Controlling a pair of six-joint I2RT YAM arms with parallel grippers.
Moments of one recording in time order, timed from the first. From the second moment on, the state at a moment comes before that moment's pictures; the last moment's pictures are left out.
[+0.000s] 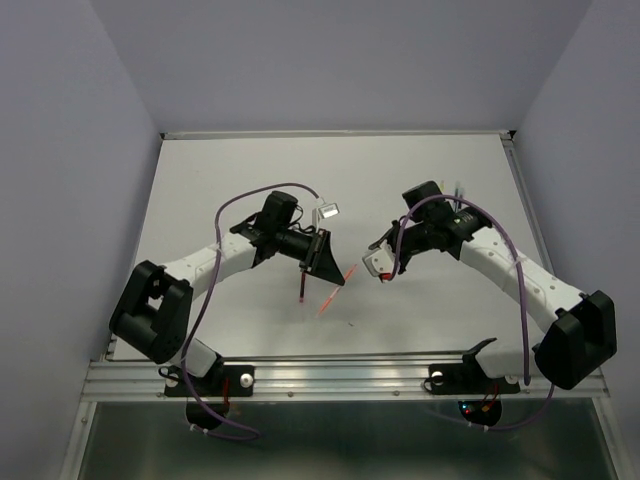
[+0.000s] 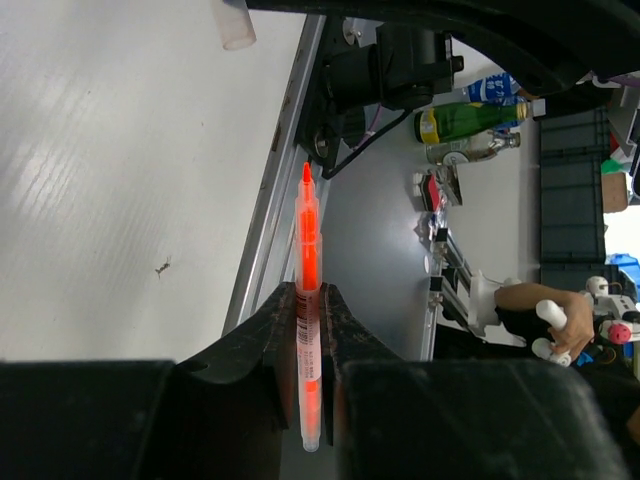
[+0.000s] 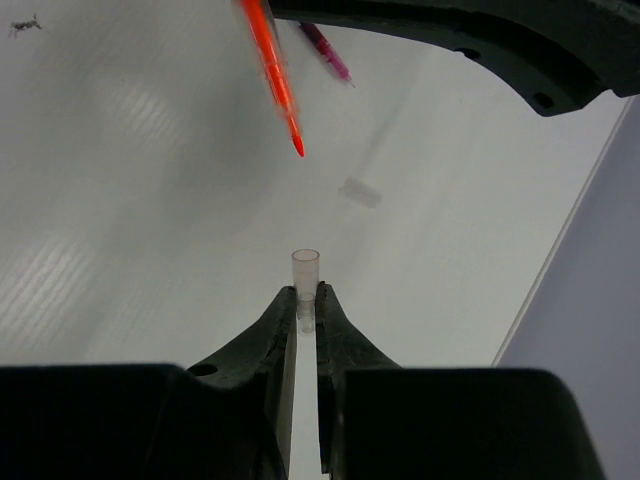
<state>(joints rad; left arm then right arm) -0.57 1.50 0.90 -0.17 1.11 -0.40 0.53 1.32 1.10 -0.76 -0.64 -1.68</state>
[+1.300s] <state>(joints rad) -0.65 1.54 0.98 -0.20 1.01 -0.47 0.56 1.28 1.08 -0.85 -0.65 -1.75</state>
